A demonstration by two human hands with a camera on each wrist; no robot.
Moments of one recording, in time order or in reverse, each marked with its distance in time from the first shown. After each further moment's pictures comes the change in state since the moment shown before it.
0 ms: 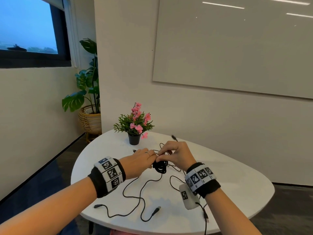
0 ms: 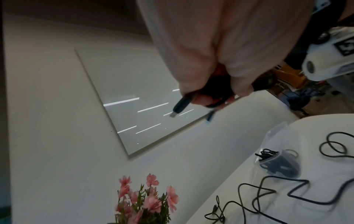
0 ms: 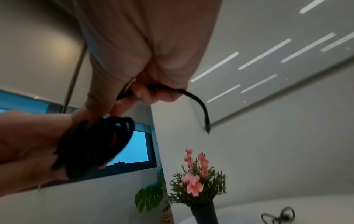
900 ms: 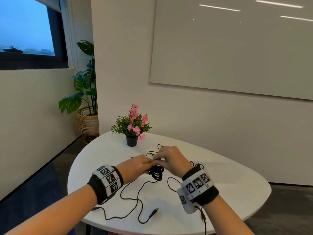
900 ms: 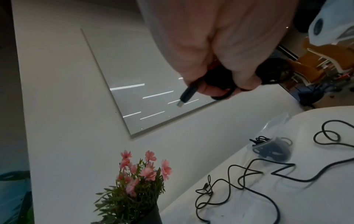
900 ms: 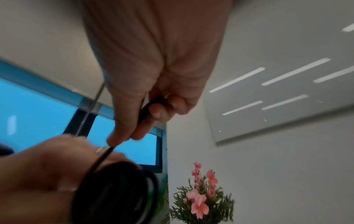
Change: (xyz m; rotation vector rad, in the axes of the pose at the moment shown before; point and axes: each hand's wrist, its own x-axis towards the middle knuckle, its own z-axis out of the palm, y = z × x) left_hand 0.004 -0.013 0.040 -0.092 0.331 0.192; right_hand -0.005 -0.014 0.004 -0.493 -0.222 -0.085
